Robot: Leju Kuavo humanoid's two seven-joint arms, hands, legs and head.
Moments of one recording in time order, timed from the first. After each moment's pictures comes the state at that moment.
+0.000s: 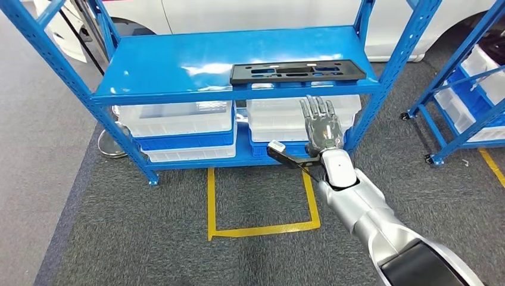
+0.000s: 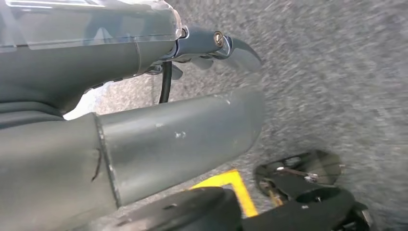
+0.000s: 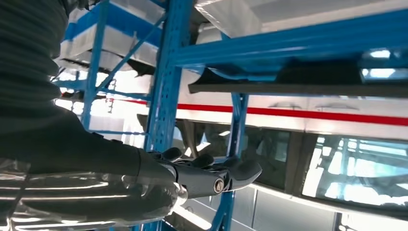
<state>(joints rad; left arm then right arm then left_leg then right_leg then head) -0.06 -0.09 -0.07 -0.19 -0.40 0.19 0.13 -0.95 0.16 0.77 -0.32 1.31 -0.59 0.04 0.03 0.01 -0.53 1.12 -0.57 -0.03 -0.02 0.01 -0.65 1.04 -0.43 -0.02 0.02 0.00</state>
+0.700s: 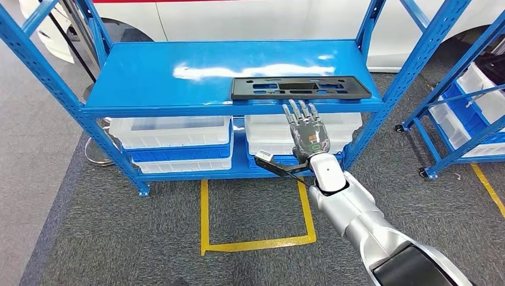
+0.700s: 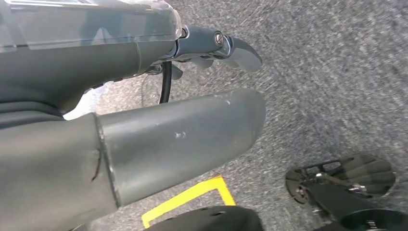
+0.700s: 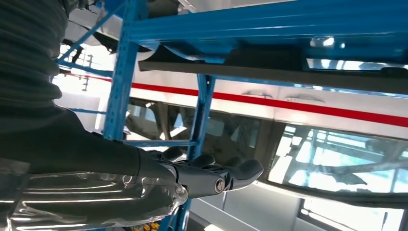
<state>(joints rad) -0.06 -0.10 -0.07 -0.19 -0.42 0.18 0.15 -0.93 0.19 0.77 -0.33 1.37 -0.60 0.00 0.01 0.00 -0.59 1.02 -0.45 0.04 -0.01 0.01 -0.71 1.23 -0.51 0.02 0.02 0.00</state>
